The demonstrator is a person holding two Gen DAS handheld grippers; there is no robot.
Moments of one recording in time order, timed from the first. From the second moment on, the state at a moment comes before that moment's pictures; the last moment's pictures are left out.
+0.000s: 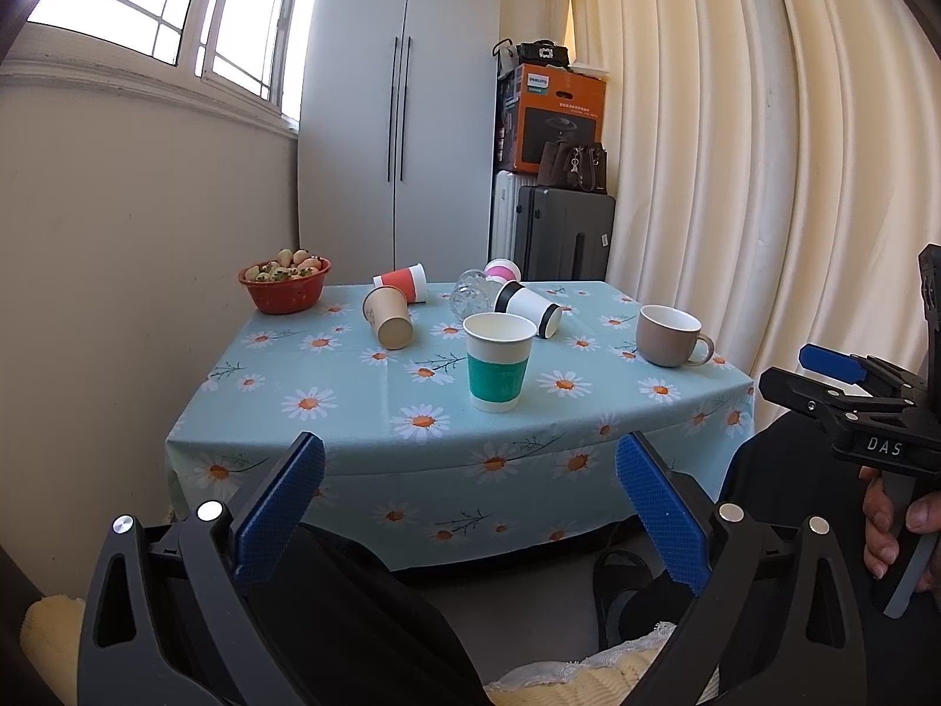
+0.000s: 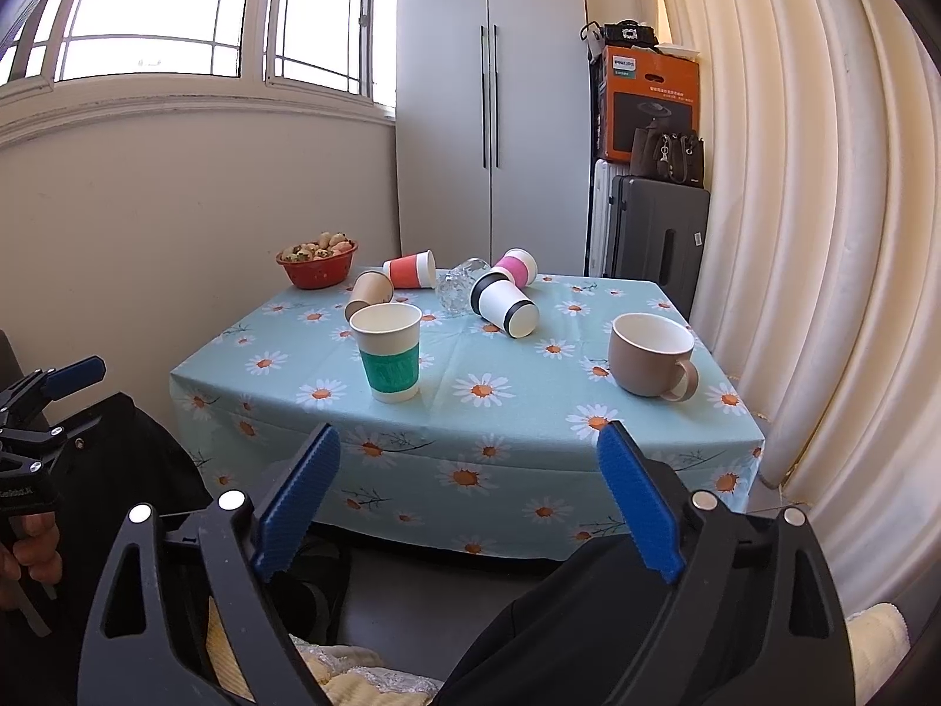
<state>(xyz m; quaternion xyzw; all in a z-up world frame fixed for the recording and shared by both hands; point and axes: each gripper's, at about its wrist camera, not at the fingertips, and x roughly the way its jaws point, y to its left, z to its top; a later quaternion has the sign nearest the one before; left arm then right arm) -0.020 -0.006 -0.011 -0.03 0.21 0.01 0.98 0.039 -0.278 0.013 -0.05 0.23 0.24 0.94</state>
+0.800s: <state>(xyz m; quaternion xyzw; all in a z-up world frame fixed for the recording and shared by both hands) -0.018 -0.005 -0.010 -0.03 0.21 0.01 0.98 0.044 -0.281 0.010 -0.03 0.24 0.23 0.94</state>
